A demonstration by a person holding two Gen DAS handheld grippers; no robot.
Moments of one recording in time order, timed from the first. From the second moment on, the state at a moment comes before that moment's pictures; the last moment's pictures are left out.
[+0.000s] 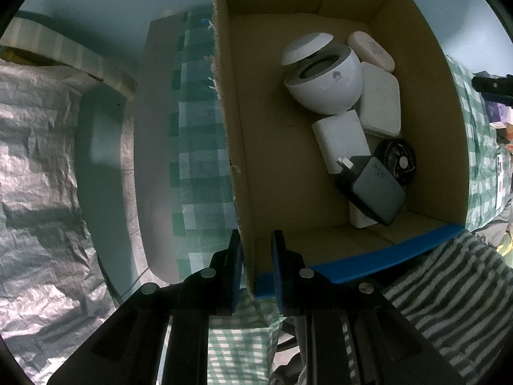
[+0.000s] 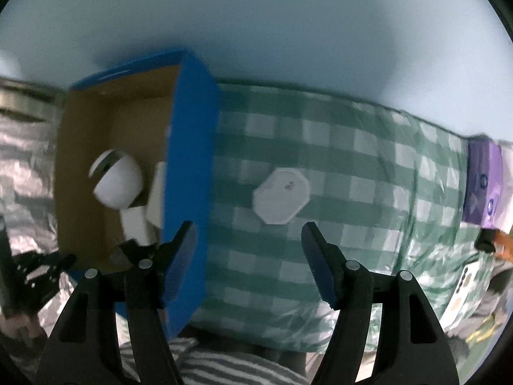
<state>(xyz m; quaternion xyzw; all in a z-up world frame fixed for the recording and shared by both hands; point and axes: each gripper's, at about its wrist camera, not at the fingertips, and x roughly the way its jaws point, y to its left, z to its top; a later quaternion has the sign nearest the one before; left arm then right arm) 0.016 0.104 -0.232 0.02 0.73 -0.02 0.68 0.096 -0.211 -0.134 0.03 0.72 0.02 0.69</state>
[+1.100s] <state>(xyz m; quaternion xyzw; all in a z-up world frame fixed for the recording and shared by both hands) 0.017 0.102 -0.230 0.02 0.73 0.00 0.68 0.122 -0.225 -0.255 0.09 0.77 -0.08 0.63</state>
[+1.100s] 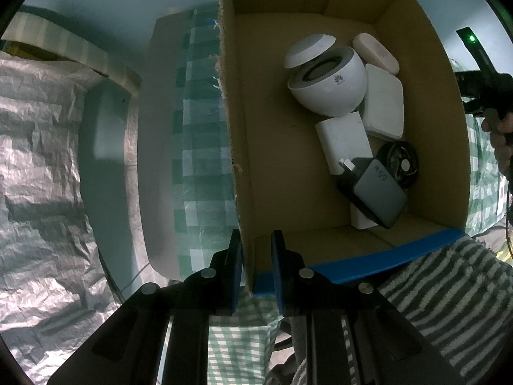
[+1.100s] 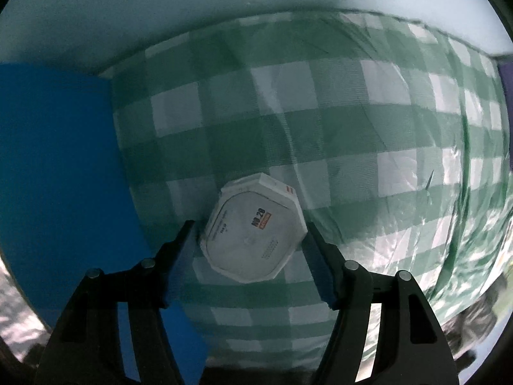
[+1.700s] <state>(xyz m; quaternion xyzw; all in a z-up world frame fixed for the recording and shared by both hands) 0.020 0.102 -0.231 0.02 0.74 -0.01 0.68 0.085 -0.178 -0.266 -0.09 0.77 0.02 0.63</state>
